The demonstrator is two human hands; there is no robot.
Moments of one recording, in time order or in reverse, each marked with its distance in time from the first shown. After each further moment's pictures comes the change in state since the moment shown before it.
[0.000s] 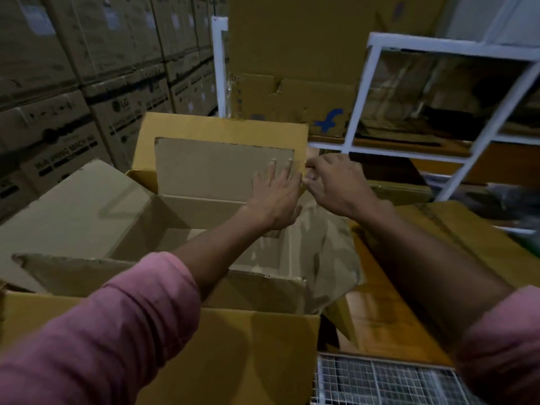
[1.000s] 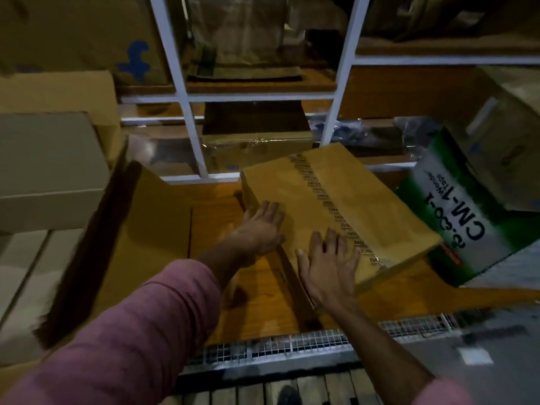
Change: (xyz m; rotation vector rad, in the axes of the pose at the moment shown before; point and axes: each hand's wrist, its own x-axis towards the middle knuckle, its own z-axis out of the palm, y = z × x) left_hand 0.161 0.352 0.207 -0.021 -0.572 0.194; right_hand -0.265 0.358 0.152 -0.046 -0.337 0.617
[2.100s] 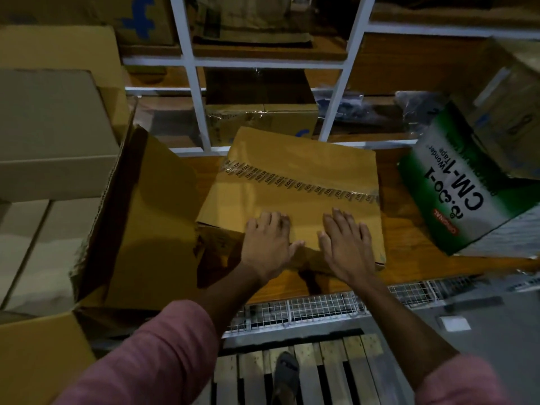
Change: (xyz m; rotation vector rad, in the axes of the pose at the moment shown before) left_hand -0.085 0.027 0.080 0.147 0.429 -0.046; right_hand -0.026 0.031 0.013 0.030 0.049 -0.150
